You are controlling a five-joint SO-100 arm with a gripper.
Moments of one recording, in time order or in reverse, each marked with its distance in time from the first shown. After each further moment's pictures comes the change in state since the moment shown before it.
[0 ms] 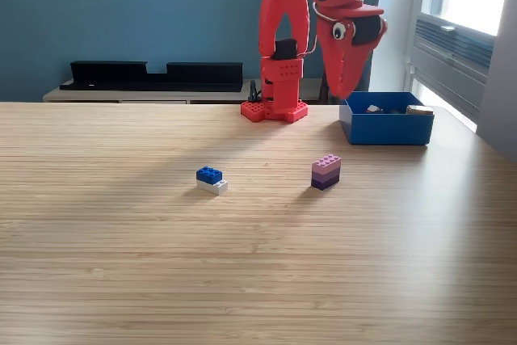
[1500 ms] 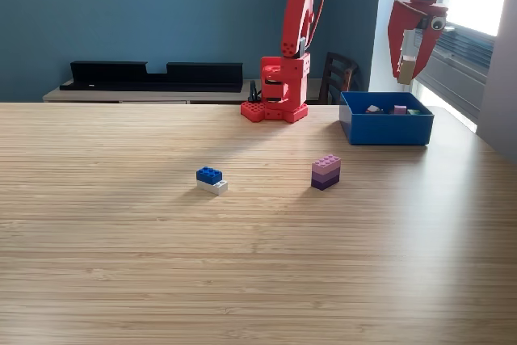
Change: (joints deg) arm -52.6 -0.1 2.2 0.0 0.5
